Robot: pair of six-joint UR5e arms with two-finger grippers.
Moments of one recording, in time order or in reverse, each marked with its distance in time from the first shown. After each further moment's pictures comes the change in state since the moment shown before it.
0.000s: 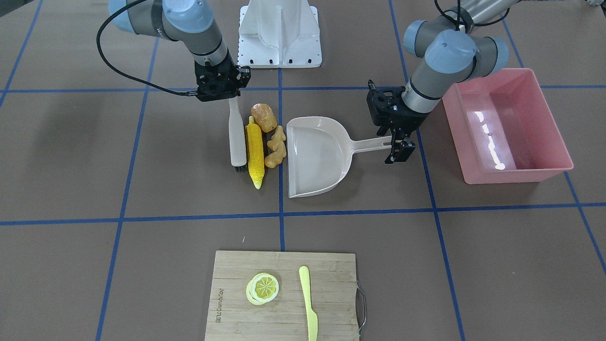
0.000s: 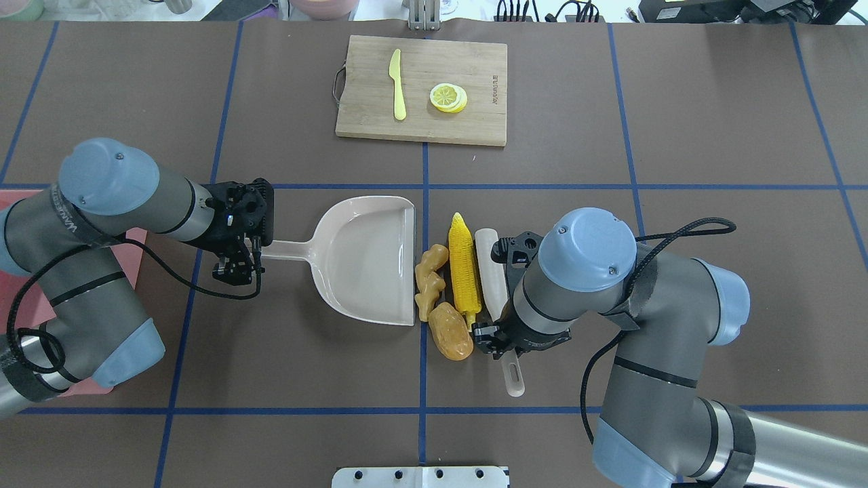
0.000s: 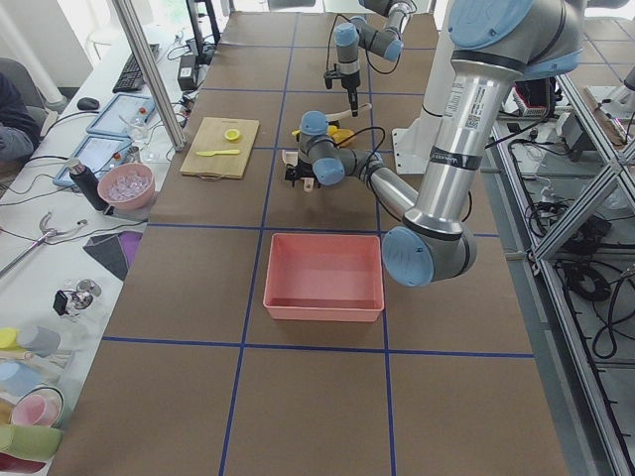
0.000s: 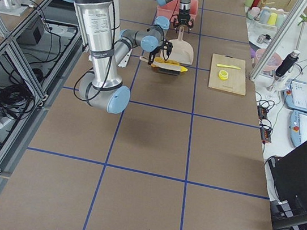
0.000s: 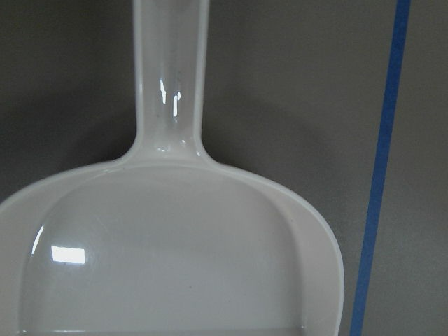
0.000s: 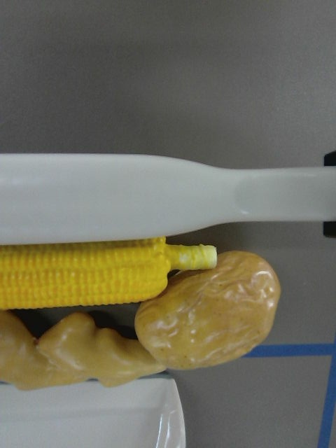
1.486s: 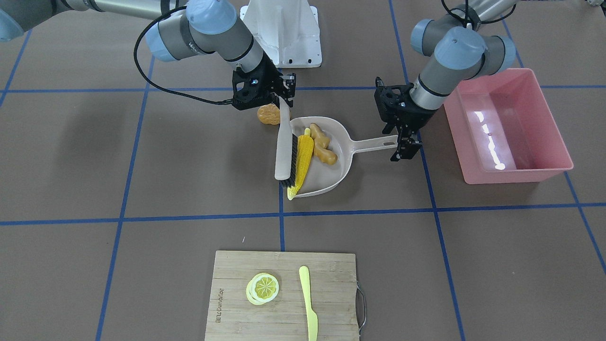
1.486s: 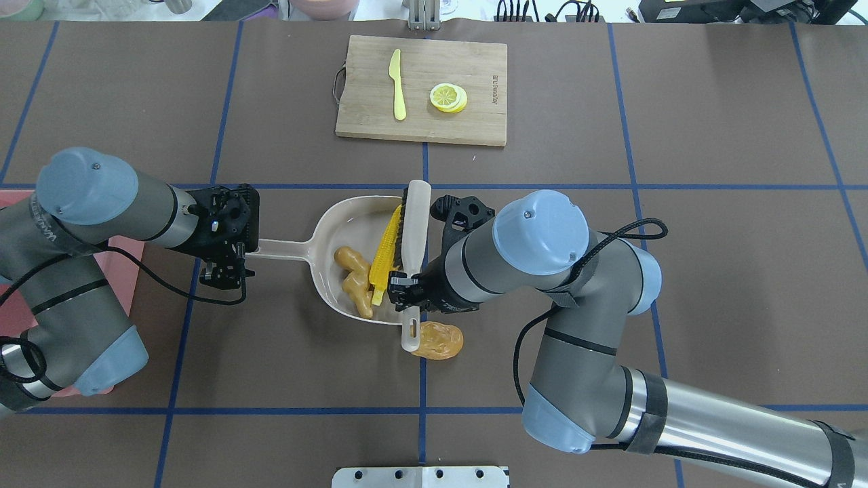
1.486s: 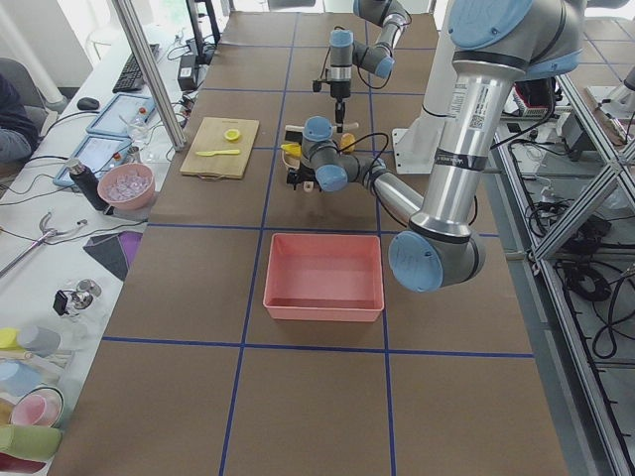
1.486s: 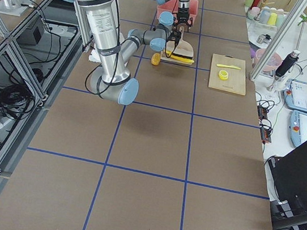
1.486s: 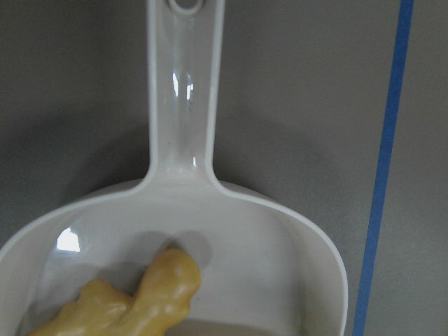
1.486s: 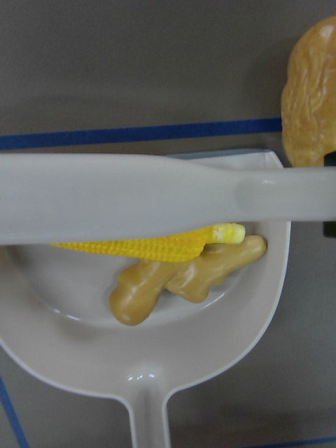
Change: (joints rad) left arm -0.002 0.049 -0.017 -0.054 0.003 -0.003; right arm 0.019 0.158 -0.213 0.471 -0.069 0.301
